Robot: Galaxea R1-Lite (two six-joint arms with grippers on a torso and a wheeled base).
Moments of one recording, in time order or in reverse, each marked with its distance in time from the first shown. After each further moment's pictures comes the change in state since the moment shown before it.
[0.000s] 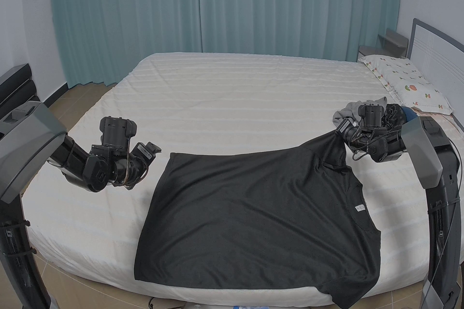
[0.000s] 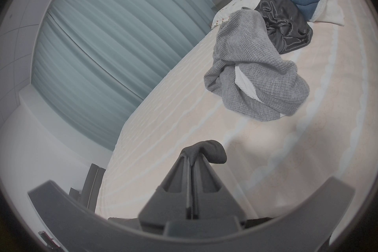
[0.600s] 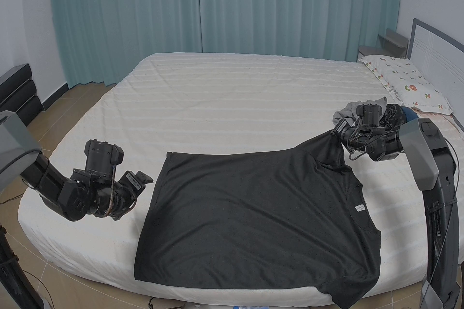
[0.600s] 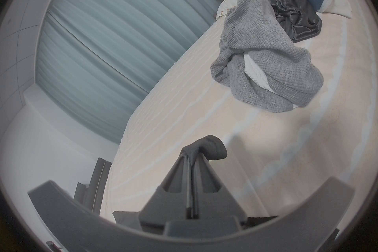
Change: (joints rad) left arm -0.030 -0.187 0.327 -0.011 -0.002 -0.008; right arm 0.006 0.035 -0.071 0.048 0.077 0.007
